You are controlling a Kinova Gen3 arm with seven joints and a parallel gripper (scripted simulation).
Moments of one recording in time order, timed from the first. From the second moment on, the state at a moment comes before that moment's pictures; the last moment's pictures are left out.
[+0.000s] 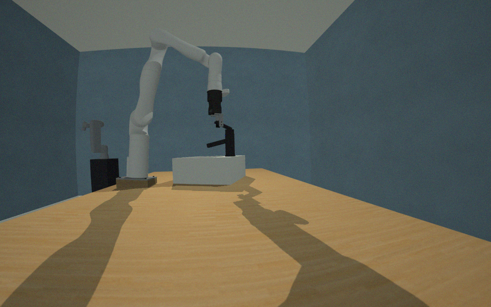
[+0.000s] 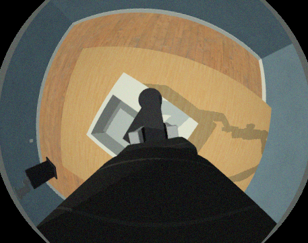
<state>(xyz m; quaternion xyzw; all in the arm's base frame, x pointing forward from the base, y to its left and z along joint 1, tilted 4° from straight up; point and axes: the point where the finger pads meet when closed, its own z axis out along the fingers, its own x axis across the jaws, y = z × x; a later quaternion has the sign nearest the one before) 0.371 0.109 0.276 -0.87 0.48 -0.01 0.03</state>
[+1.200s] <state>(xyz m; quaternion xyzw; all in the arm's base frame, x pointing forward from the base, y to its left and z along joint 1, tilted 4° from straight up) 0.371 0.109 0.276 -0.87 0.48 -0.01 0.03</state>
